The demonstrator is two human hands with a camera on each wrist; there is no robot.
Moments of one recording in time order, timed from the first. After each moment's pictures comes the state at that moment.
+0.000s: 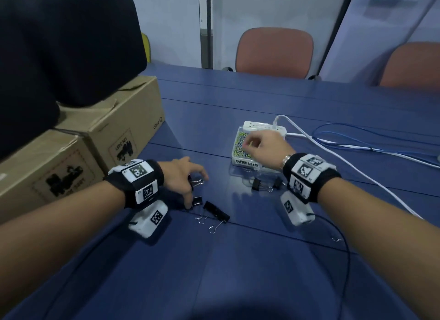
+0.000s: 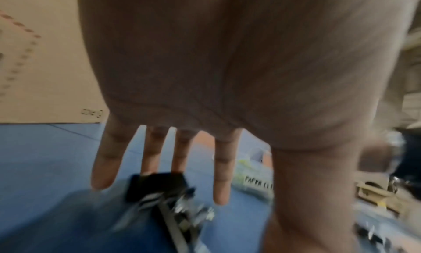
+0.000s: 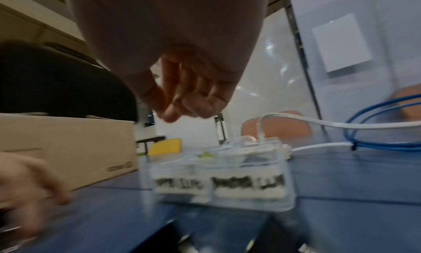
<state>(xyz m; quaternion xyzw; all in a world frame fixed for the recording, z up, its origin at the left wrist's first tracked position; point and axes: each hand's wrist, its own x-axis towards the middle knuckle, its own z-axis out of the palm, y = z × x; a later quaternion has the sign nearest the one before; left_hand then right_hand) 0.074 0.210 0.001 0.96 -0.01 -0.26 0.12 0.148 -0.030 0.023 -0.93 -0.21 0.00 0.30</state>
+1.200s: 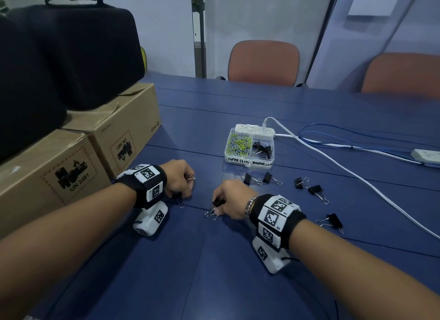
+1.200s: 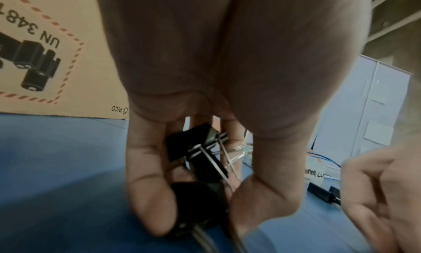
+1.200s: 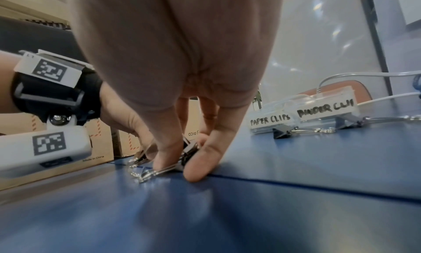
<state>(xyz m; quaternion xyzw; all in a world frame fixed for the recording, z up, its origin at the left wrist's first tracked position) 0.057 0.201 -0.009 0.96 0.03 -0.19 0.19 0.037 -0.003 -0.016 -0.92 -0.28 0.18 0.19</state>
